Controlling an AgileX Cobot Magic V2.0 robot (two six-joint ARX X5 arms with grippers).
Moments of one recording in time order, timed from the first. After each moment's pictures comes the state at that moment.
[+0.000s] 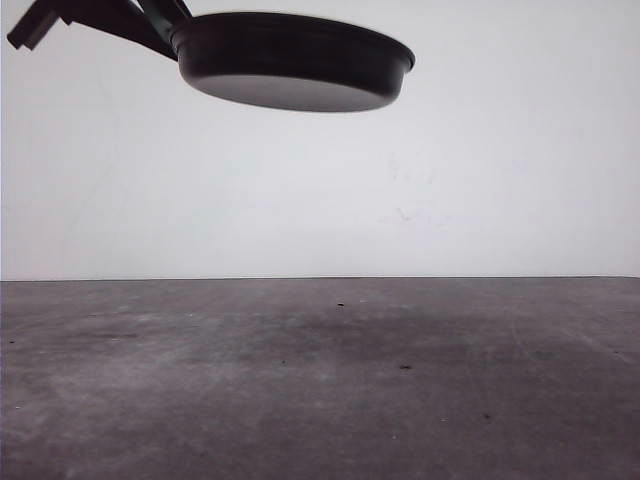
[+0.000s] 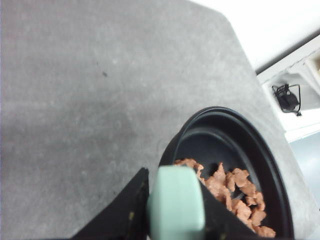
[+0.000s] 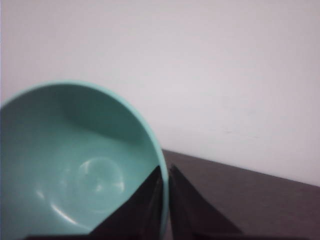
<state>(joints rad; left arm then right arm) -0.41 1.20 1.13 -0.47 0.34 -0.49 0.82 1.01 1.12 -0.15 0.51 0.02</state>
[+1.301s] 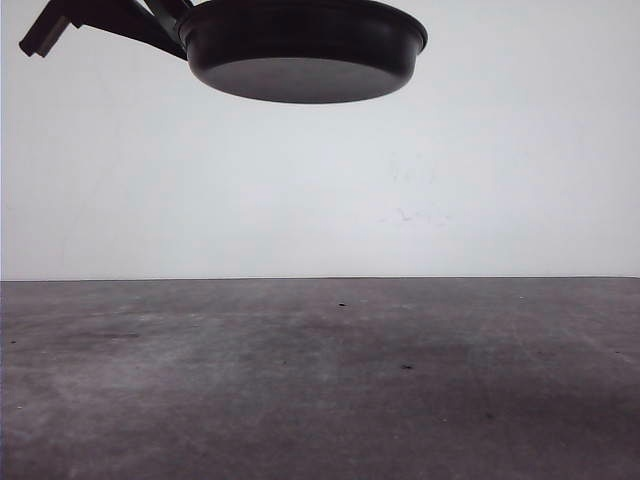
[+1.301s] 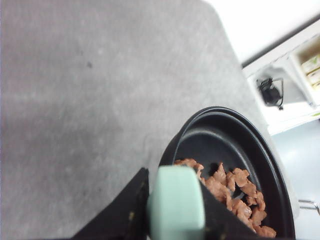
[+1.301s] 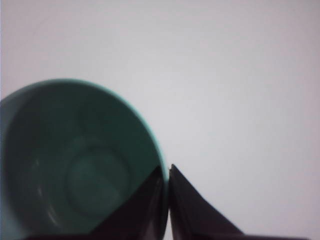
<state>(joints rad) -0.39 1.21 1.14 -0.44 0.41 -0.51 1.09 1.29 1.12 0.72 0.68 -1.42</state>
